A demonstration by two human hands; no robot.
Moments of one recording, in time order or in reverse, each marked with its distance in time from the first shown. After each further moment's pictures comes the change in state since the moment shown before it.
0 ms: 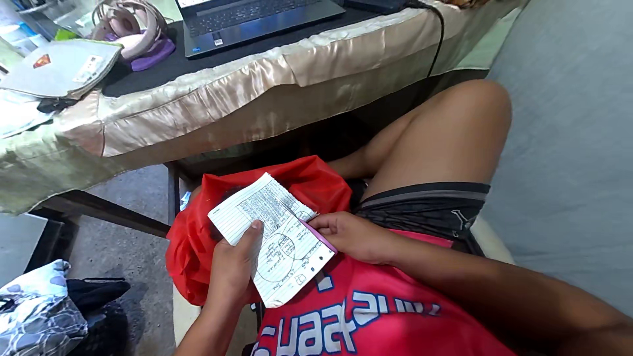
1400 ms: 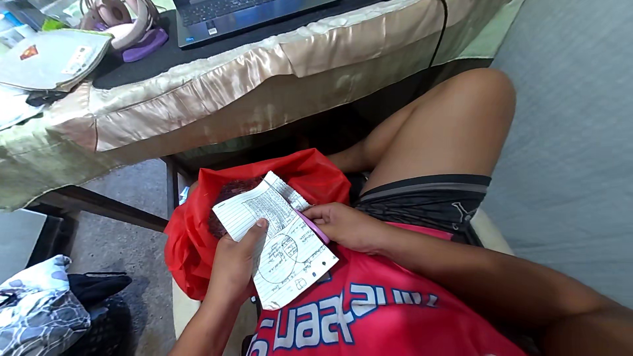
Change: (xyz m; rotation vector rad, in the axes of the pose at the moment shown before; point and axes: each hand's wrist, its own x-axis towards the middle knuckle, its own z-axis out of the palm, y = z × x) left_hand -0.005 -0.002 -0.002 0.002 -0.095 -0.036; right_hand 0.010 -0.001 0.004 0.095 0.010 0.029
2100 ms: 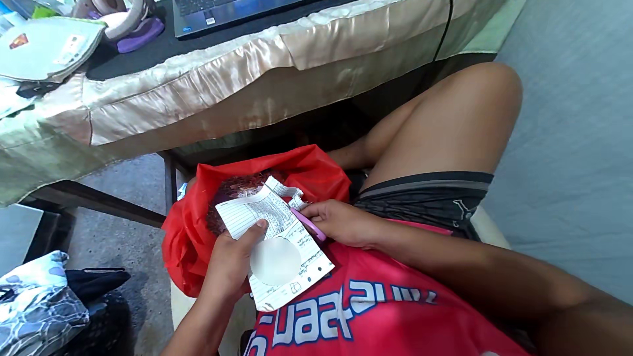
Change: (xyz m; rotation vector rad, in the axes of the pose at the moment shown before) left_hand 0.003 -0.001 -0.009 0.083 -0.036 -0.045; right_hand 0.008 0.002 -0.002 -0.096 -0.012 0.064
